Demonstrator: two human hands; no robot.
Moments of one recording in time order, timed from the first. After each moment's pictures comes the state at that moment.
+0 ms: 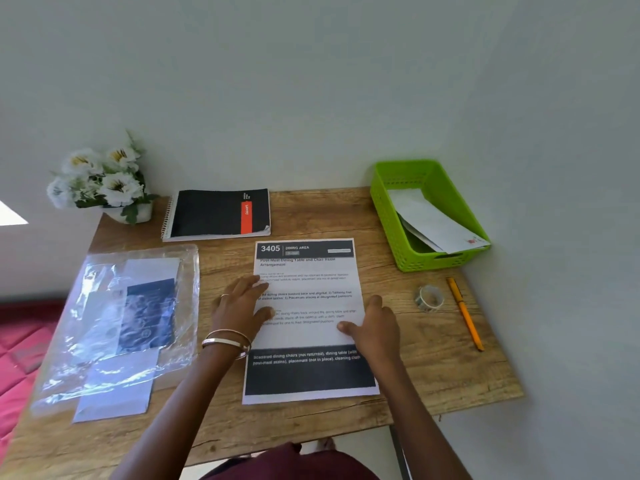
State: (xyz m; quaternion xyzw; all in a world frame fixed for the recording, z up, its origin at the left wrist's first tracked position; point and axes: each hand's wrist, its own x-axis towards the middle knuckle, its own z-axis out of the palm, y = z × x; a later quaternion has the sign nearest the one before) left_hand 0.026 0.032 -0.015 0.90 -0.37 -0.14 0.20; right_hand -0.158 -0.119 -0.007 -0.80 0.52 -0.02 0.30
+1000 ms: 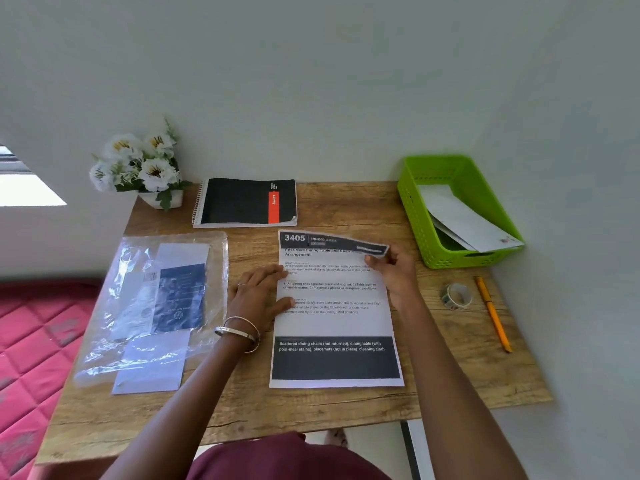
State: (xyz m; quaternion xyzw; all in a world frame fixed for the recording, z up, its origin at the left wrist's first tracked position) left_hand 0.039 0.051 -0.024 0.88 -0.37 -0.12 0.26; right_hand -0.100 -0.179 -0.010 -0.59 0.41 -0.24 0.66
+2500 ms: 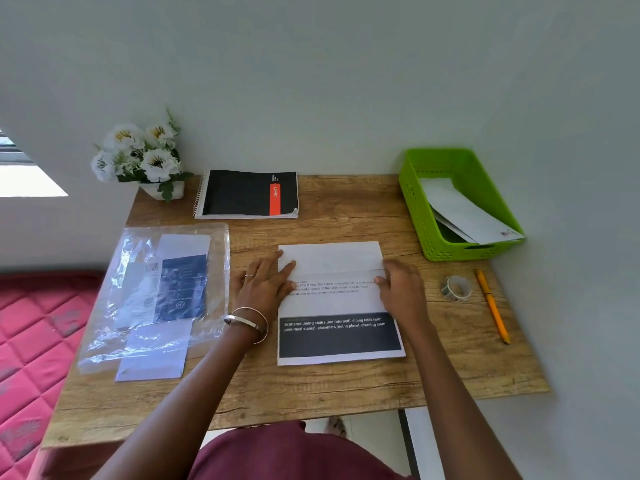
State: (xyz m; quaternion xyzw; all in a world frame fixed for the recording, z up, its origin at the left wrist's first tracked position) left_hand 0.033 0.045 -0.028 0.90 -0.39 -0.10 0.13; right_hand -0.137 -0.149 -0.003 -0.89 0.40 -0.10 0.19
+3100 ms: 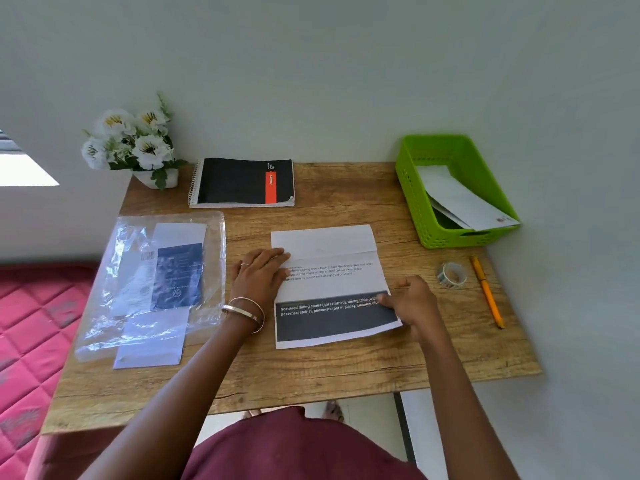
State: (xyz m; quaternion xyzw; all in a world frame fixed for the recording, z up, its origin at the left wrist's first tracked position) left_hand 0.032 0.048 -0.037 0.89 -0.40 -0.03 0.22; right_hand -0.173 -0.126 0.021 -0.65 0.60 -0.03 0.47
